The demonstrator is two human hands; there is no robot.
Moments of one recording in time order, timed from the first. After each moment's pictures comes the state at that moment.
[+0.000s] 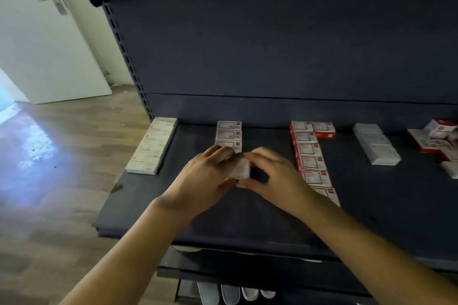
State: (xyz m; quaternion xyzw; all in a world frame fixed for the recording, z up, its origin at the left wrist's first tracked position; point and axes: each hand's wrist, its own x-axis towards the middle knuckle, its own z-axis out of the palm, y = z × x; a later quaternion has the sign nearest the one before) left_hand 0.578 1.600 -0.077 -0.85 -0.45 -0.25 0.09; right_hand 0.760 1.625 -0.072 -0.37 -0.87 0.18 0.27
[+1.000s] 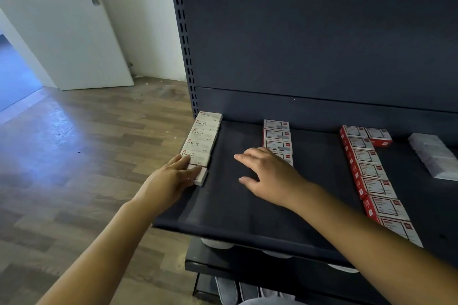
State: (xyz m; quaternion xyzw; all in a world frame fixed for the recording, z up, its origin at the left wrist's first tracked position) left_hand 0.398 1.572 -0.134 -0.80 -0.57 -0.19 0.02; right_hand 0.641 1.624 -0.073 -0.37 -0.91 0.13 0.09
